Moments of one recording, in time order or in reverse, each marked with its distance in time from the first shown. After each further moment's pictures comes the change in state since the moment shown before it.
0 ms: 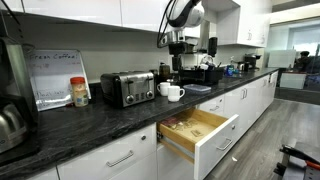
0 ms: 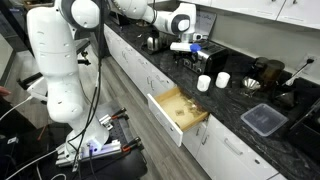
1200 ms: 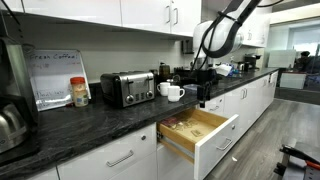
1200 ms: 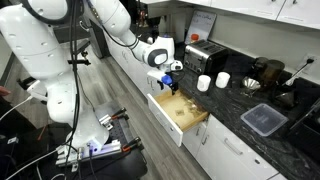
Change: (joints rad) arm -0.001 -0.216 -0.052 -0.649 -0.027 0.427 0.324
